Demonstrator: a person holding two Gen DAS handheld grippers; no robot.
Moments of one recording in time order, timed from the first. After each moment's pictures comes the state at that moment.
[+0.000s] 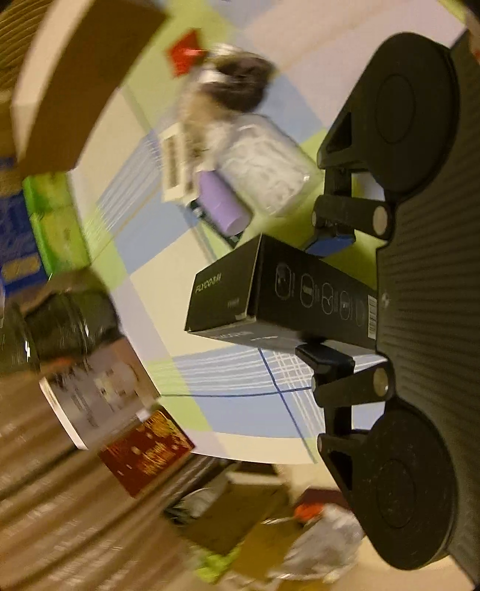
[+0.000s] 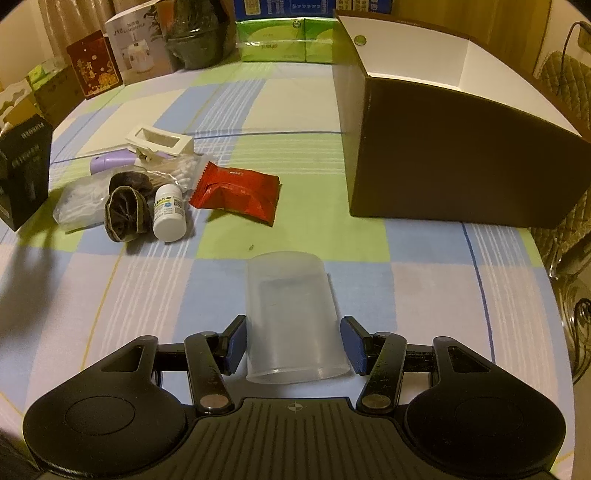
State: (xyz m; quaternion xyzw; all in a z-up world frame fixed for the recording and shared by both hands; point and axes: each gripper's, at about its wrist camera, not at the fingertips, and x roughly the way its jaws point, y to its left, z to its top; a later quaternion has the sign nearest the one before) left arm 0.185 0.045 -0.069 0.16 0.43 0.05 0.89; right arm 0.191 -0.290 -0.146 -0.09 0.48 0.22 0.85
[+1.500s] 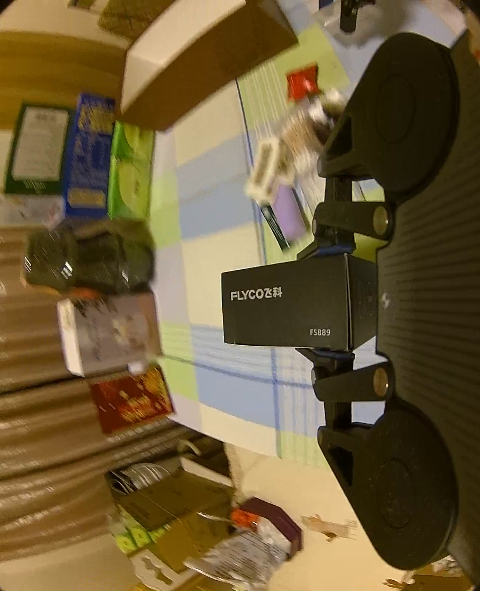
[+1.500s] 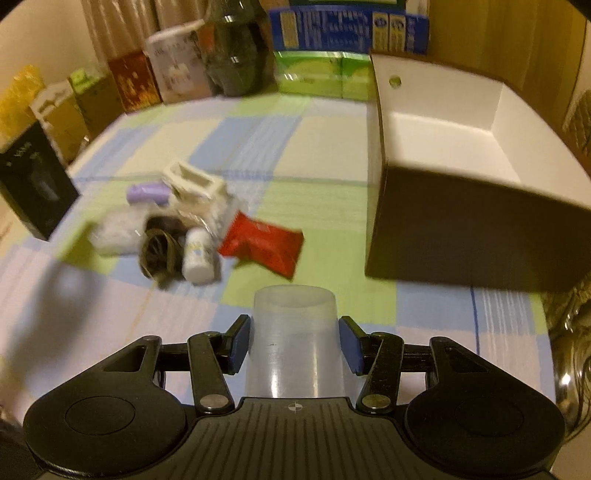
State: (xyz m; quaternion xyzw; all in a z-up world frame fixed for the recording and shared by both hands) left arm 0.167 0.042 0.000 0.01 0.40 0.10 0.91; right arm 0.208 -0.295 -0.106 -0.09 0.44 0.30 0.84
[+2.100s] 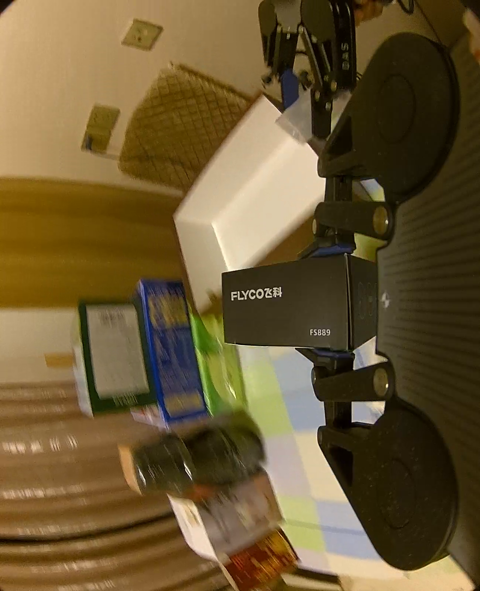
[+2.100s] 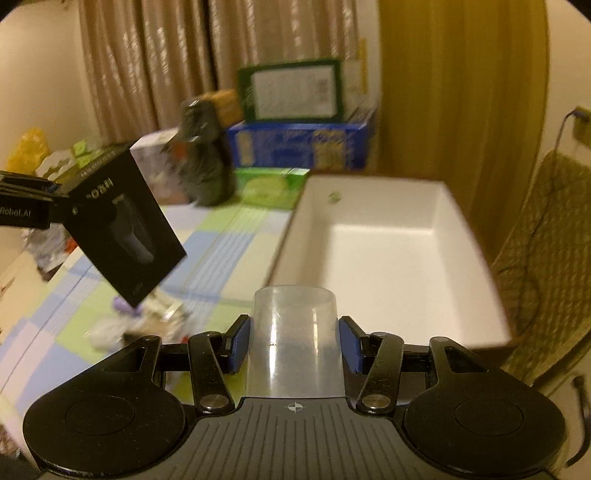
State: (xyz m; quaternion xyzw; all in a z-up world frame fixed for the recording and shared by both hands) left arm 0.245 -0.136 0.065 0.04 0.32 -0.10 0.94; right arm 0.263 -0.373 -0.011 -0.06 0.33 0.30 0.89
